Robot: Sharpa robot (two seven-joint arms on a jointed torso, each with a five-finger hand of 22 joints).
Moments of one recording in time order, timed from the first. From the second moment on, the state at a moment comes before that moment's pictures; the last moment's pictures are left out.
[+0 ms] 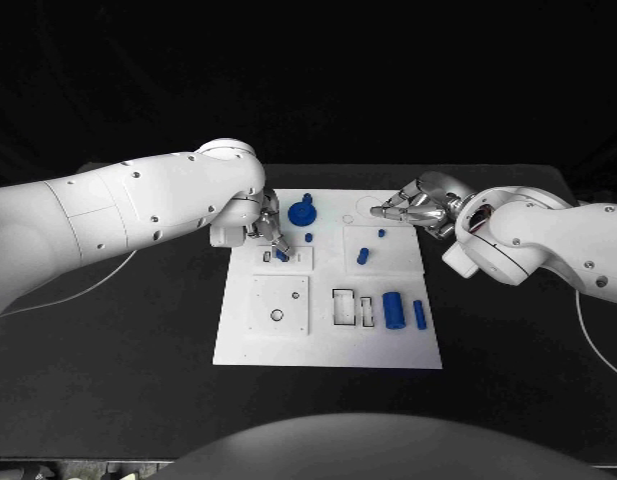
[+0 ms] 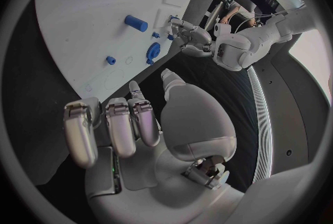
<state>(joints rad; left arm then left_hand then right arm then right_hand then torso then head) 1.41 -0.40 -0.23 1.15 -0.88 0.35 -0.70 1.43 -0.02 0.03 0.29 0.48 1.01 0.04 0.41 0.74 1.47 -0.03 1.57 1.31 1.47 -0.06 1.57 1.31 0.01 1.46 0.08 1.57 1.31 1.33 -0.93 -0.21 1.65 -0.84 -0.41 -0.30 1.17 0.01 0.06 0.23 0.26 0.84 0.20 0.08 0.08 1.47 0.13 1.57 1.31 1.47 0.07 1.57 1.31 0.01 1.47 0.18 1.57 1.31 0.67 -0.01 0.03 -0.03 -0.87</state>
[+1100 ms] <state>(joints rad) 1.41 -0.40 -0.23 1.14 -0.87 0.35 -0.70 1.33 -0.02 0.00 0.29 0.39 1.02 0.03 0.37 0.76 1.46 -0.02 1.57 1.31 1.47 -0.06 1.57 1.31 0.01 1.46 0.08 1.57 1.31 1.33 -0.93 -0.21 1.66 -0.84 -0.41 -0.30 1.17 0.01 0.05 0.24 0.26 0.84 0.21 0.08 0.08 1.47 0.13 1.57 1.31 1.47 0.07 1.57 1.31 0.01 1.47 0.18 1.57 1.31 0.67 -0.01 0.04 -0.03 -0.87</state>
